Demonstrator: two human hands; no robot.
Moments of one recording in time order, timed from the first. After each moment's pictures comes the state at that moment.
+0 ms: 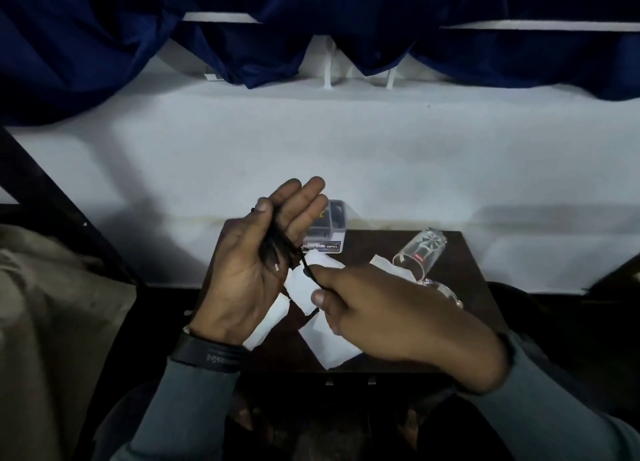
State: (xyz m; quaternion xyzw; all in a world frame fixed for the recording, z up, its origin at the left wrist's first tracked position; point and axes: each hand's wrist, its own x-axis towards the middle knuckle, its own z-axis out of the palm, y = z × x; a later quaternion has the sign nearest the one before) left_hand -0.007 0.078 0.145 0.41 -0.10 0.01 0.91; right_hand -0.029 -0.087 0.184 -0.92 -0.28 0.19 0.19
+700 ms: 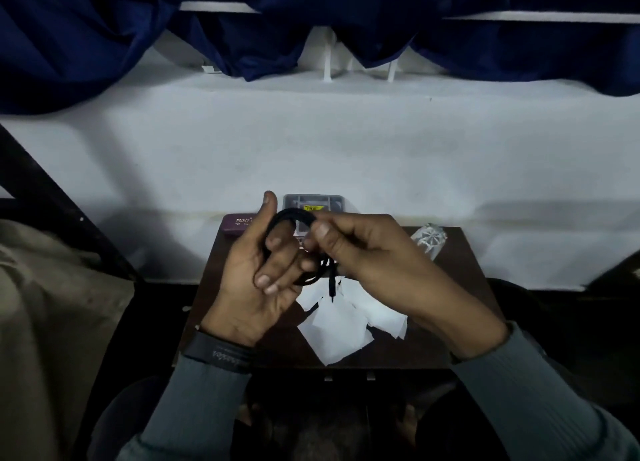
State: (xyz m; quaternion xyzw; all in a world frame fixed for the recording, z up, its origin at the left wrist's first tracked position) left_hand -0.004 0.079 0.130 0.35 -0.05 -0.15 0.92; right_hand 0.000 -0.090 0.164 -0.77 -0.20 0.12 0.60
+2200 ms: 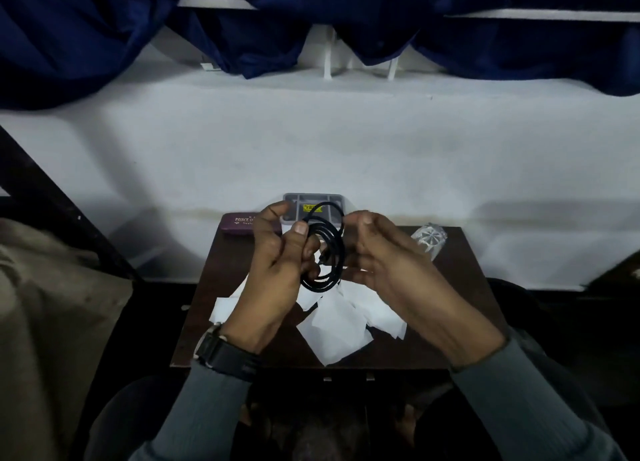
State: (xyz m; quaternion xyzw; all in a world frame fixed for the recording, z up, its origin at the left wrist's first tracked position) left_hand -0.004 0.051 0.115 0.61 -0.01 0.10 0.79; right_hand 0.001 -0.103 0.138 -0.67 -0.03 0.14 0.73
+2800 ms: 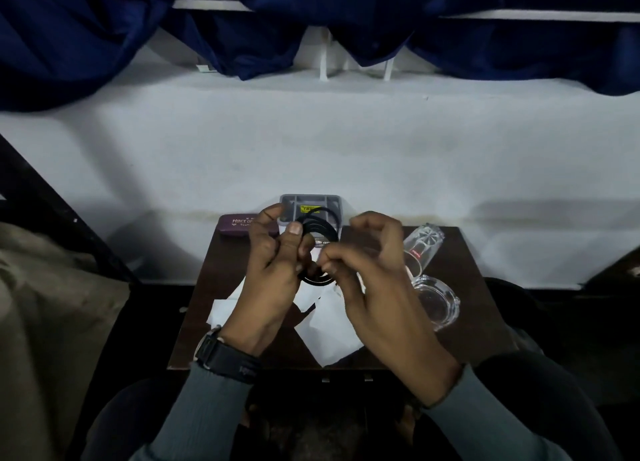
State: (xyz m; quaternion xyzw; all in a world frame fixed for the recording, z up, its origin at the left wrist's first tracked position) left_hand 0.004 0.052 0.103 0.55 0.00 0.10 0.83; right_hand -0.024 -0.093 0.116 -0.86 -0.21 -0.21 0.41
